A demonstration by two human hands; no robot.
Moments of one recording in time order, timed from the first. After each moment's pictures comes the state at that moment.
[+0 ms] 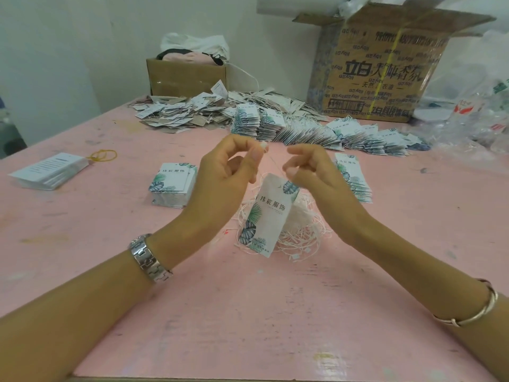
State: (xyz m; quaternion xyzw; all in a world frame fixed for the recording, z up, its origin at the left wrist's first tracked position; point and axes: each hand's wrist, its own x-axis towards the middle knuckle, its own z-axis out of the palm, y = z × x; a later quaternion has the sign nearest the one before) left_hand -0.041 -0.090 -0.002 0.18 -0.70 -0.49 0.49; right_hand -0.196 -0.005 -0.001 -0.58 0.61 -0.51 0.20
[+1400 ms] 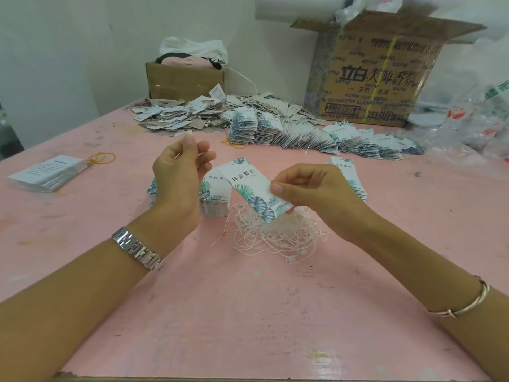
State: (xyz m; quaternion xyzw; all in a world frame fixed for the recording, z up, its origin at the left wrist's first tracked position) left_hand -0.032 -0.123 0.001 0.29 -0.39 -0.63 0.61; right_hand -0.205 -0.010 0.000 -0.57 0.50 -0.56 0.33
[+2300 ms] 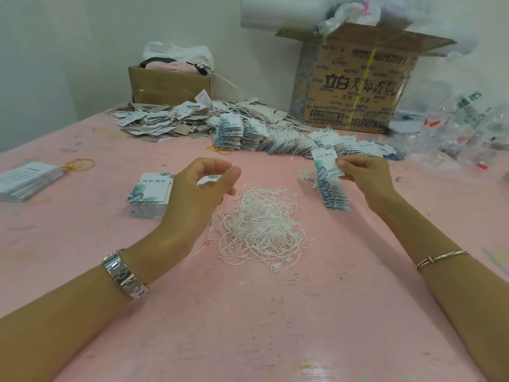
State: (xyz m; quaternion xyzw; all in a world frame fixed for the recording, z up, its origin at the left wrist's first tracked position) left_hand -0.045 -0.106 -0.016 0.29 -0.63 -0.52 0.50; right_hand -0.359 -0.031 -0.008 -0.37 0.67 -0.64 0.10
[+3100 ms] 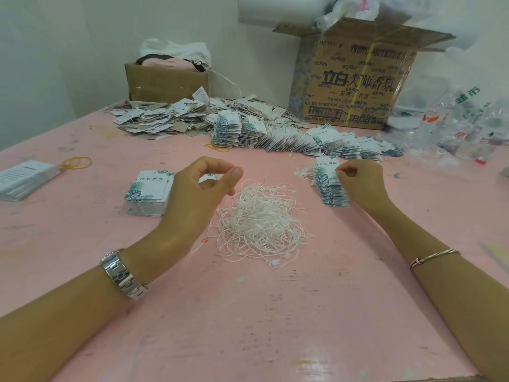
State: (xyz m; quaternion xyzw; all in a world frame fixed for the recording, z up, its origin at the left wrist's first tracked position) left_hand -0.042 -0.103 -0.019 0.27 -0.65 -0.52 0.48; right_hand -0.366 -0.030 -0.027 -0.45 0.79 -0.39 -0.14
